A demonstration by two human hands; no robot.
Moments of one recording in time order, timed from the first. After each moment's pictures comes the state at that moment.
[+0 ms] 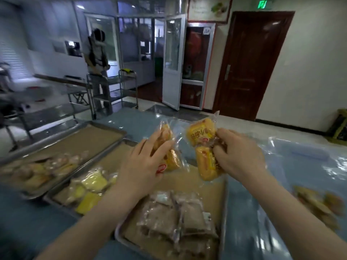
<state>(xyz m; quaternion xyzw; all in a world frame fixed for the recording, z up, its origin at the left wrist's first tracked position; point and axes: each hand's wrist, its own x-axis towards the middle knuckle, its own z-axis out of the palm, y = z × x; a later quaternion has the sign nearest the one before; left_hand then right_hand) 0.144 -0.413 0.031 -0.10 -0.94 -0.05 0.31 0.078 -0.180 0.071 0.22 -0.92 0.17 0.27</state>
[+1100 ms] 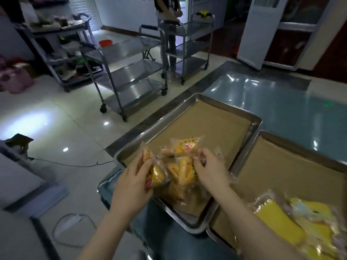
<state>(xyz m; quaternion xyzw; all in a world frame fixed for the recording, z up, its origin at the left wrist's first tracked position) 0.127 -1.005 -0.128 0.18 -0.97 -0.14 0.11 -0.021 -0.829 -0.134 0.20 -0.91 0.36 -0.04</state>
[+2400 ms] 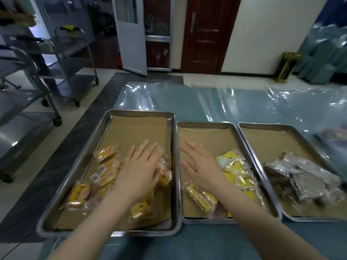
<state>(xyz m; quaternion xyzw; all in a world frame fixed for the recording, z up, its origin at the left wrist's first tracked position) 0.019 -0.956 -0.077 -0.26 -0.95 -0.09 0.13 0.035 -0.746 -0.077 0.12 -0.96 0.22 0.10</state>
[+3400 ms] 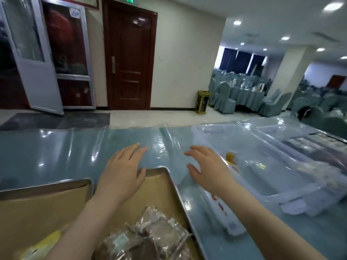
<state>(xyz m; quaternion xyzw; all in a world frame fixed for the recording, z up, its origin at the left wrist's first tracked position) -0.023 -0.406 0.014 -0.34 -0.90 -0.20 0.18 0.074 -0.179 0.036 -0.04 -0.97 0.08 0.22</state>
